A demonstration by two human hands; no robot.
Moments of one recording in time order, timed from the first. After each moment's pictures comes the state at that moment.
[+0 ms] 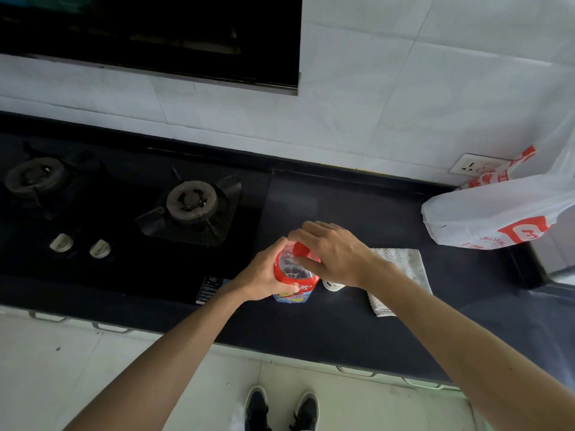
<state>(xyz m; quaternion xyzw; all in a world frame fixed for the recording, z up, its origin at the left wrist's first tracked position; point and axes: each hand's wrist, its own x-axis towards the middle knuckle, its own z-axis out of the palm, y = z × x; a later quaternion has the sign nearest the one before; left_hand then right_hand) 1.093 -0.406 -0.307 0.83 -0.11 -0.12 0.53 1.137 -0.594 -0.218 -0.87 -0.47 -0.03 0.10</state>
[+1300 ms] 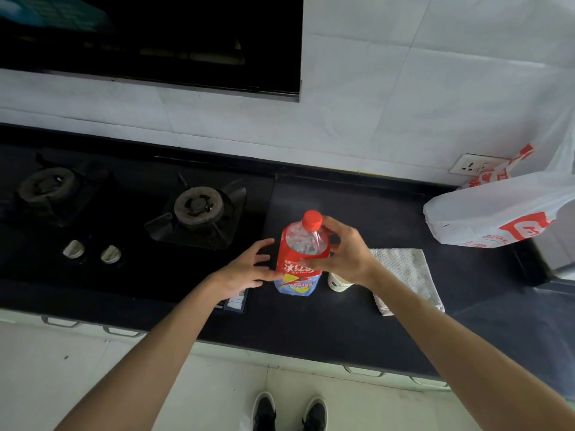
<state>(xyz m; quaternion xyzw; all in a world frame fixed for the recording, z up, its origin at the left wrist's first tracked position) 1.091 -0.359 -0.300 0.68 0.10 -0.29 0.66 1.130 -0.599 -0.237 -0.83 -0.20 0.12 0.50</state>
